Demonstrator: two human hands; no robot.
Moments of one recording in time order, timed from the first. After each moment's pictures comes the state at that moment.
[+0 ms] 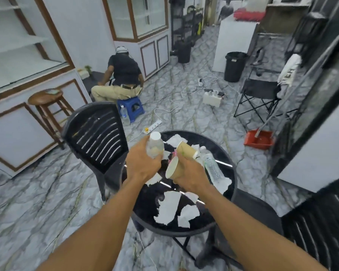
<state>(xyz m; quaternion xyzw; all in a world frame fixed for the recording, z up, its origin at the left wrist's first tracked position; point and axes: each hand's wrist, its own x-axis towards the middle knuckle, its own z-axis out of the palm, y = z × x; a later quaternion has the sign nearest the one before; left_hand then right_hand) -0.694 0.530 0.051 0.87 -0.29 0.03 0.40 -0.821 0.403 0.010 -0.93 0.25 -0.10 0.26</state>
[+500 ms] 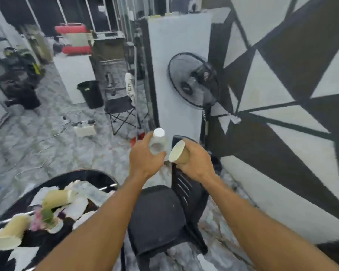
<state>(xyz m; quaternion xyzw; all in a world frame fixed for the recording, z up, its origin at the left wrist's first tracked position) -1.057 0.346 0.123 0.62 -0.65 -0.14 0.41 -1.244 0.333 0.087 -0.73 0.60 -0.31 0.11</state>
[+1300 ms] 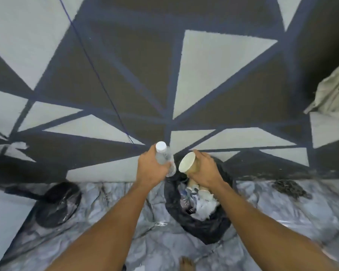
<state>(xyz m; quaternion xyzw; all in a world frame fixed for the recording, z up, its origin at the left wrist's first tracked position) -1.706 0.502 -0.003 0.23 -0.89 -0.36 0.12 -1.794 0.684 -0.061 -0.19 0.92 -0.33 0.12</state>
